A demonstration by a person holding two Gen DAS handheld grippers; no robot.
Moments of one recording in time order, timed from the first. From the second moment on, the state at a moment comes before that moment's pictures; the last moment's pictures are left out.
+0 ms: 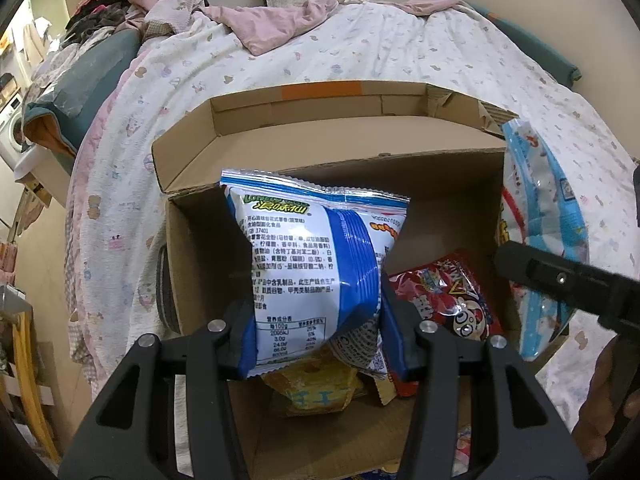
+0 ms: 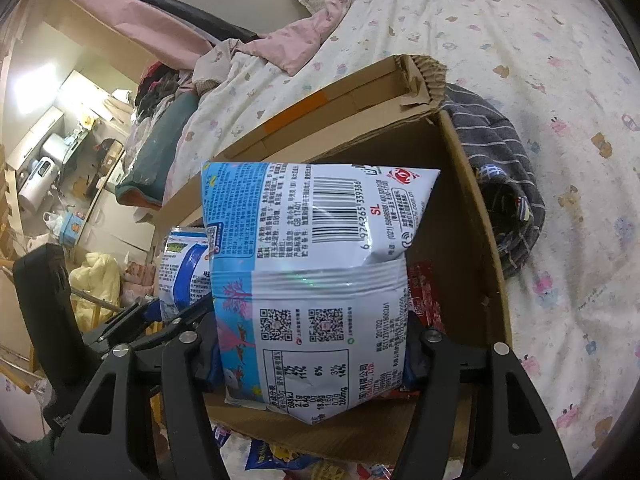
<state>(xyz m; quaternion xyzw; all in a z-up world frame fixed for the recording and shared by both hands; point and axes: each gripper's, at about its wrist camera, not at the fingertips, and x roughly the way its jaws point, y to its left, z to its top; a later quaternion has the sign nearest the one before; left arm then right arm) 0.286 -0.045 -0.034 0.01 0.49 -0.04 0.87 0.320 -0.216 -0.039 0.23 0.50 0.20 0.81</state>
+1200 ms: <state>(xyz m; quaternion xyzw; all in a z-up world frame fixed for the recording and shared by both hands) 0.273 -0.052 -0.020 0.01 0.48 -0.05 0.88 0.307 -0.226 -0.002 0.22 0.42 0.19 0.86</state>
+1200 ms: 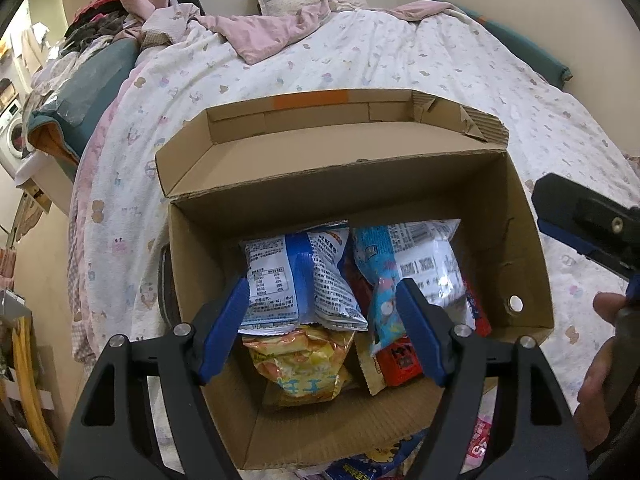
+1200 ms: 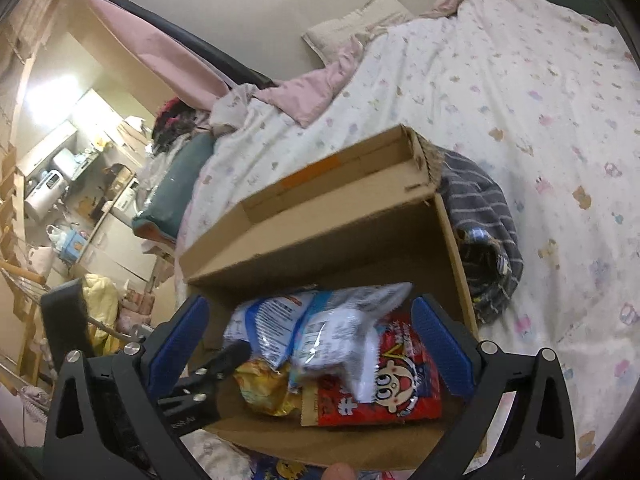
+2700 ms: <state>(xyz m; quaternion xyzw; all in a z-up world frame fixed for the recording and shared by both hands) 0.150 -0.025 0.000 -0.02 0.48 -0.04 0.88 0.198 -0.242 0.019 0.23 0.42 0.18 0.85</state>
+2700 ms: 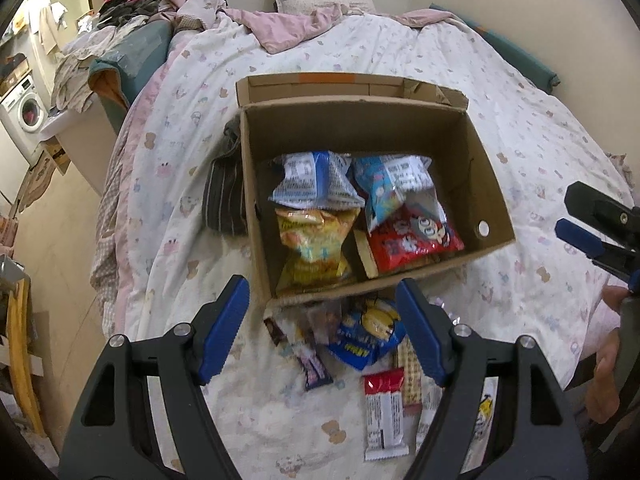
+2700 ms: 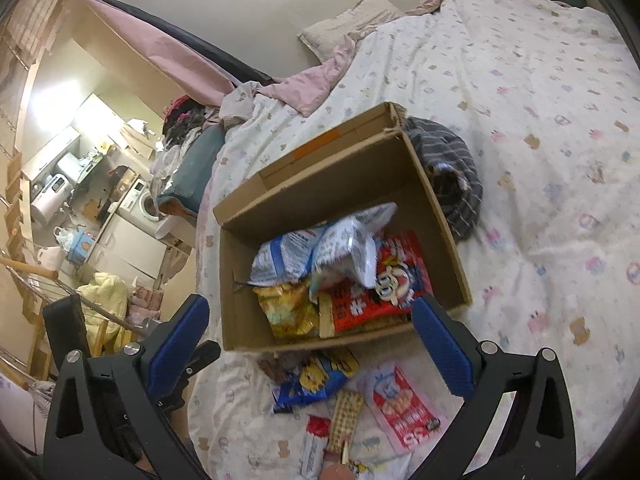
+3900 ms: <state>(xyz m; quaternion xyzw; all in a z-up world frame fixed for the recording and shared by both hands) 0.122 0.001 -0.029 -0.04 0.52 -0.03 0.85 0.117 -0.223 -0.128 0.24 0.71 0.14 0.65</state>
